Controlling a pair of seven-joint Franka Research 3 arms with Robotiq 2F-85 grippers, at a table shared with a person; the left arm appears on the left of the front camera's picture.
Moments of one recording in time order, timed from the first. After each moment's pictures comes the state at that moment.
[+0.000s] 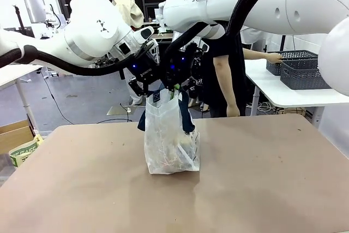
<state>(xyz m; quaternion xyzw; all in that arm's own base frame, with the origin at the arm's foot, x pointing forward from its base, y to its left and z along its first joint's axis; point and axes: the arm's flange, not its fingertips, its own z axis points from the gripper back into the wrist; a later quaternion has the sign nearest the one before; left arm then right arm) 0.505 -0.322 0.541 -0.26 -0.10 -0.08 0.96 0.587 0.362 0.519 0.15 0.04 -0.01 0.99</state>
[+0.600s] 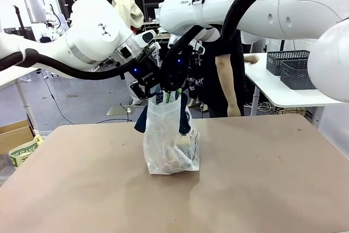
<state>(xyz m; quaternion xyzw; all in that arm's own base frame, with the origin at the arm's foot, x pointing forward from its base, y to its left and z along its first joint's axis) 0.499 -0.330 0.531 -0.27 -0.10 -0.10 0.95 0.595 0.376 0.511 0.15 0.04 0.00 0.99</state>
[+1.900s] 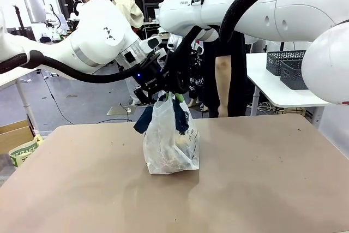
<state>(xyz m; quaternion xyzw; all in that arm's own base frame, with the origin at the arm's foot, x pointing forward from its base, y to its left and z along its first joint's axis) 0.491 -0.339 0.519 -0.24 -0.08 -0.13 0.96 0.600 0.378 0.512 0.16 0.04 0.00 0.99</state>
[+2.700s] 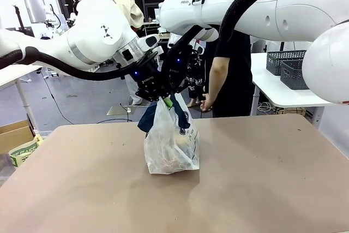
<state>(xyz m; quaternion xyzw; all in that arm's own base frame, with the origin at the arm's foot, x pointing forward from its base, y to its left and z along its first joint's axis) 0.491 -0.332 0.526 -0.23 -0.09 -0.12 0.96 0.600 0.375 0.512 0.16 0.05 0.00 0.99</state>
